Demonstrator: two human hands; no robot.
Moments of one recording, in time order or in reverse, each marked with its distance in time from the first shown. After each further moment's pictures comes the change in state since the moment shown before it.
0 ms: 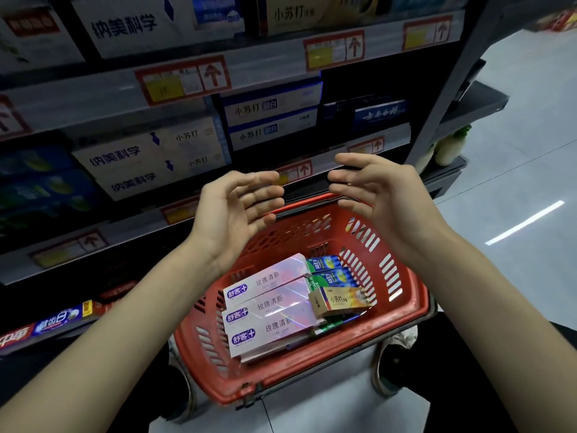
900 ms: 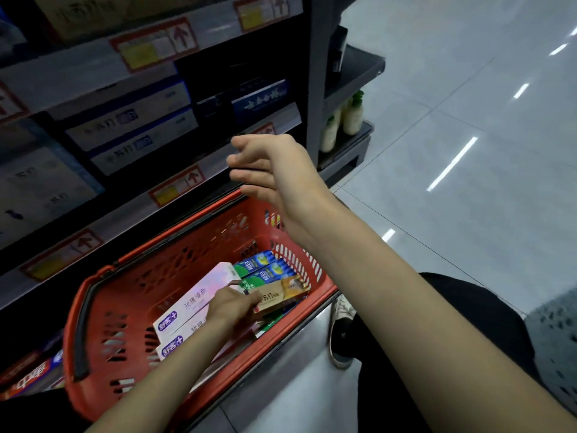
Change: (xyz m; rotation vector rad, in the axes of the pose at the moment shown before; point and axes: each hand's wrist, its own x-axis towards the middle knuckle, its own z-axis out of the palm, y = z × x) left_hand 0.065 -0.225 0.025 1.023 0.281 -0.431; right_hand -0.007 -0.019 -0.043 0.157 0.159 0.041
